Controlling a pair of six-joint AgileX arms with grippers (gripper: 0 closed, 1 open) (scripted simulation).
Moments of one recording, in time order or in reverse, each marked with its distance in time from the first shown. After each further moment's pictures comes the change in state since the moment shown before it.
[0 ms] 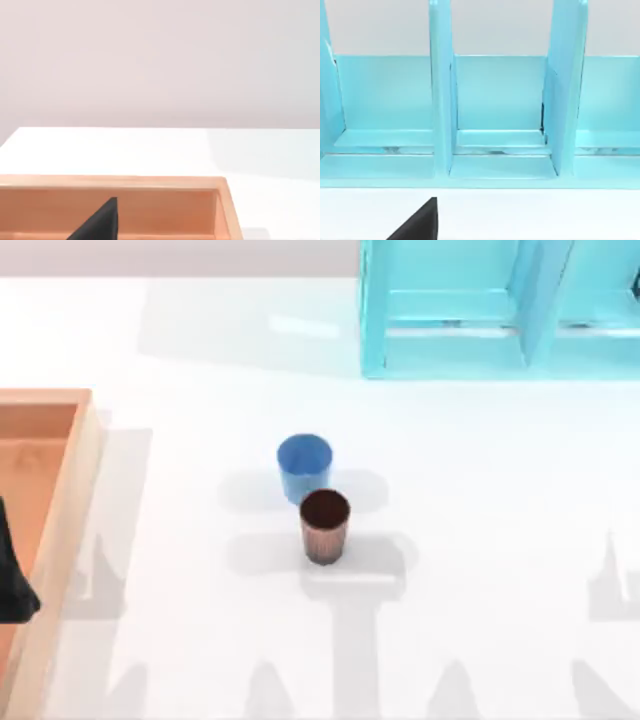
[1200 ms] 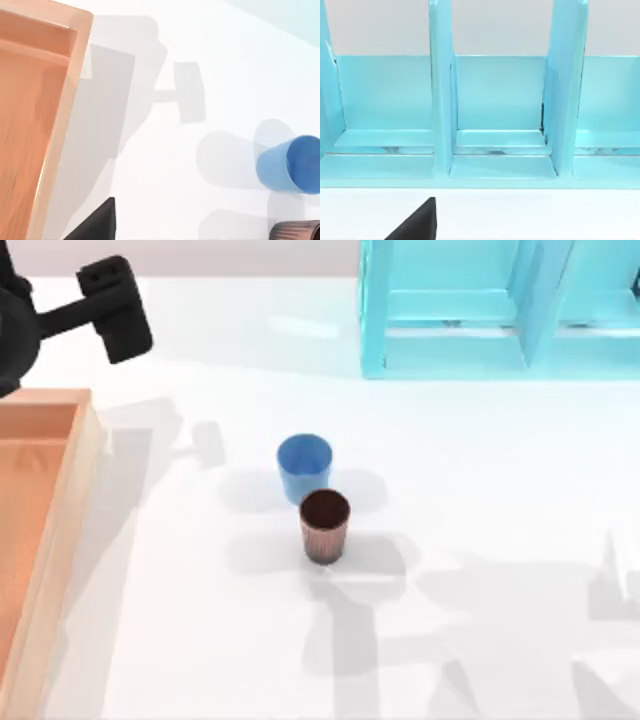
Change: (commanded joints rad) left arm -0.301 1.289 1.247 -0.851 -0.040 -0.519; right arm 0.000 0.000 0.000 0.000 0.000 0.000
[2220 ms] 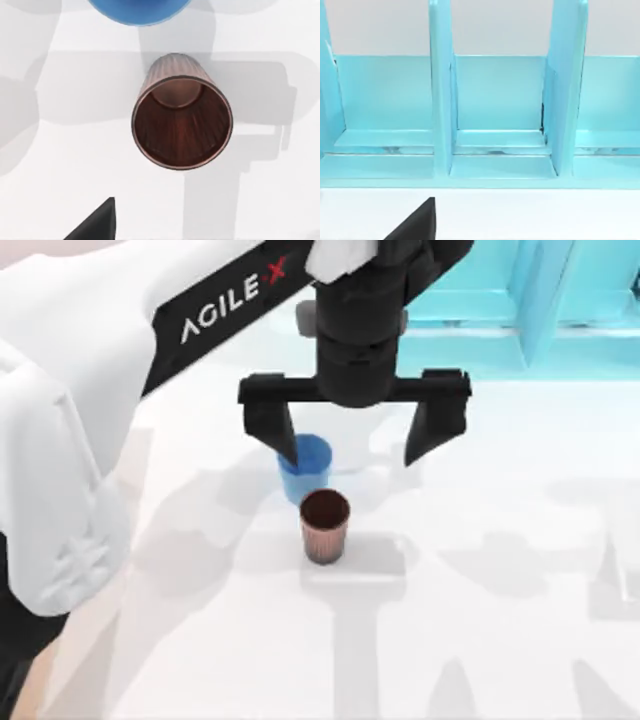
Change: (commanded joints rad) left arm -0.440 1.018 1.024 -0.686 0.046 -0.192; right arm 0.000 0.000 0.000 0.000 0.000 0.000
